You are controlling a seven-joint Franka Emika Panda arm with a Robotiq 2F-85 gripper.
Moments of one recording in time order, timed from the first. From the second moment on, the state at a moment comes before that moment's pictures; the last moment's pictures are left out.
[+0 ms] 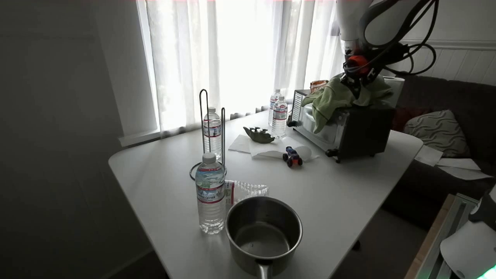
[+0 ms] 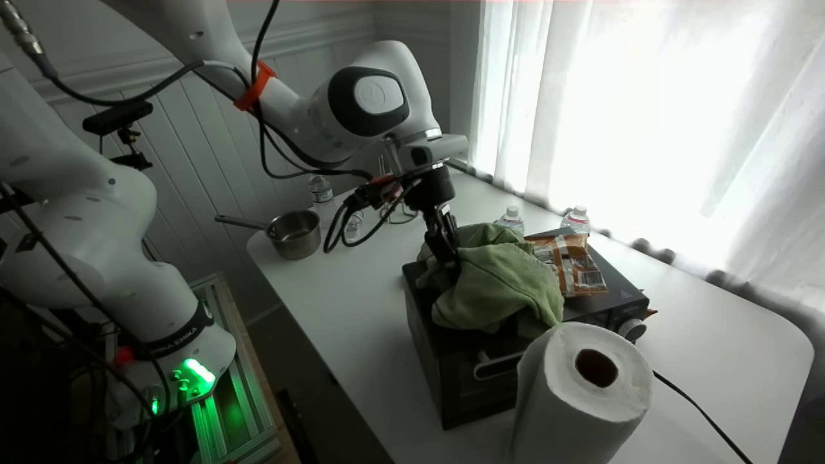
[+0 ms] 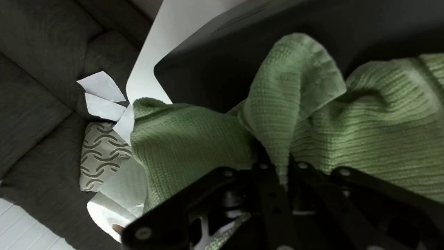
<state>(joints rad) -0.34 -0.12 -0.08 -2.45 -0.86 2.36 1.01</state>
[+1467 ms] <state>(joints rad) -0.25 -0.42 -0.13 -2.39 -0.29 2.36 0.39</state>
